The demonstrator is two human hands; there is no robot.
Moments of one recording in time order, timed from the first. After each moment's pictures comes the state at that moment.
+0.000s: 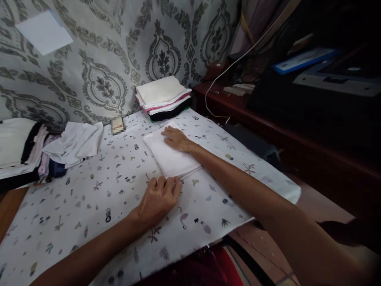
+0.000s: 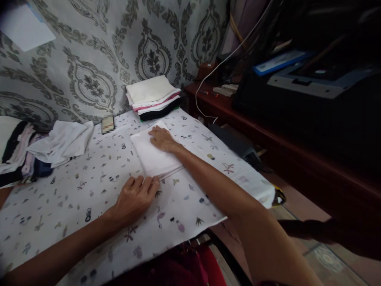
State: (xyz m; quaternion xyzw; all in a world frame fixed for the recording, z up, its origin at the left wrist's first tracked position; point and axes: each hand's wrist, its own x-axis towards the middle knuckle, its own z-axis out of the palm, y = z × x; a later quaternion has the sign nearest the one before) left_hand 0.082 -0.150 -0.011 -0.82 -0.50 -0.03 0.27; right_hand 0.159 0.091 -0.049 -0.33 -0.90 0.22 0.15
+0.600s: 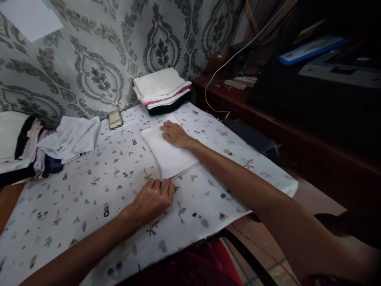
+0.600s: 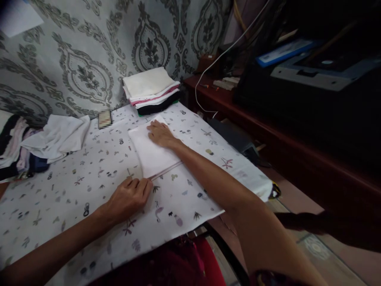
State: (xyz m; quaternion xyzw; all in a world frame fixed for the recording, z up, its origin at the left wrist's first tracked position) left_hand 0.069 -0.159 -0.011 -0.86 -0.46 0.01 0.22; right_hand 0.158 0.086 -0.047 -0.35 -0.90 0.20 0.14
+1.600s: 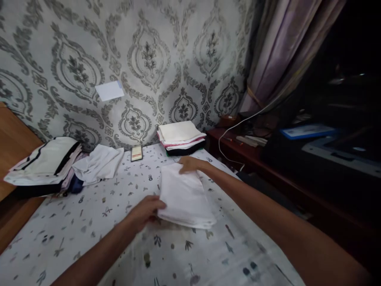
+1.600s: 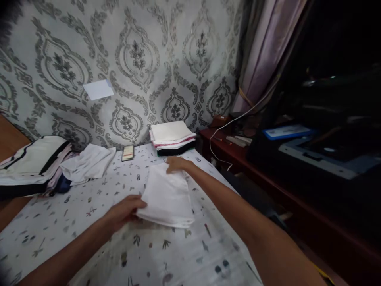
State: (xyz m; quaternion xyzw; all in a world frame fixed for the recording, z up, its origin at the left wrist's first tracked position) left_hand 0.019 -0.109 0.019 -0.22 -0.66 -0.43 -0.58; right_hand 0.146 0.144 0.022 -0.34 -0.90 0.27 -0.03
